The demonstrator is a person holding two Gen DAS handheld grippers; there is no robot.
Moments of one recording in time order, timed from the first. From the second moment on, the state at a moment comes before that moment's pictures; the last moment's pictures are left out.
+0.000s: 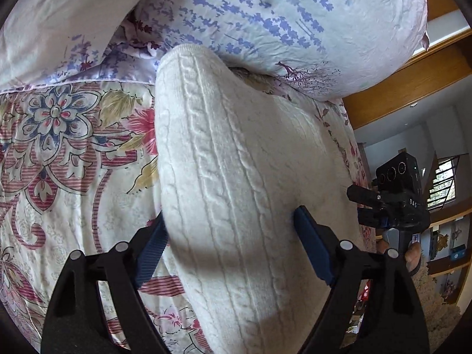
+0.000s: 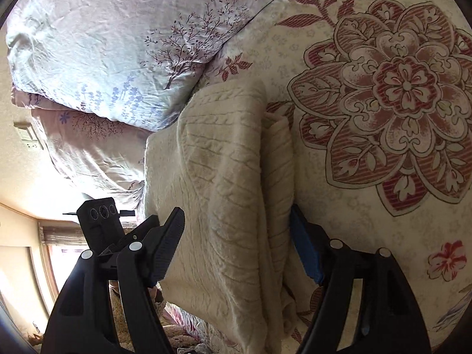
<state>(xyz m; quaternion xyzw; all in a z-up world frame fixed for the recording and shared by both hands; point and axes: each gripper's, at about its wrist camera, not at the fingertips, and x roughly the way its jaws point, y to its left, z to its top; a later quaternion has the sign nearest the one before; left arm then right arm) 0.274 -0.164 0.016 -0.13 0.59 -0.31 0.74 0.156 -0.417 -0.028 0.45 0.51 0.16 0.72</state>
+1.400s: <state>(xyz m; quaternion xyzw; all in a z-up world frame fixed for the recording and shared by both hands) 0.265 -0.094 0.055 -0.25 0.53 -0.34 0.74 0.149 -0.328 0.002 0.46 0.43 0.29 0.72</state>
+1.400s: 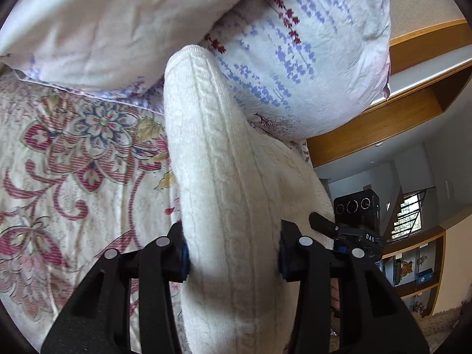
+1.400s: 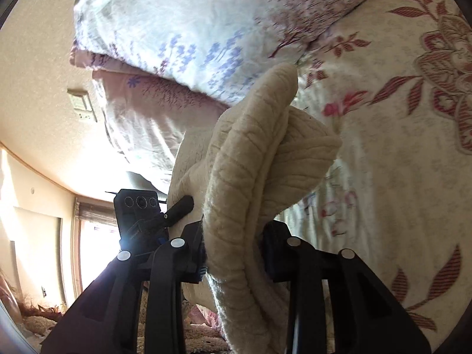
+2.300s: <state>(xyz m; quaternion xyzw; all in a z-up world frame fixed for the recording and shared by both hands) 0.275 -0.064 0.024 -0.20 0.57 -0.29 0.74 0.161 -0.254 0.002 0.32 0.47 0.28 0.77</state>
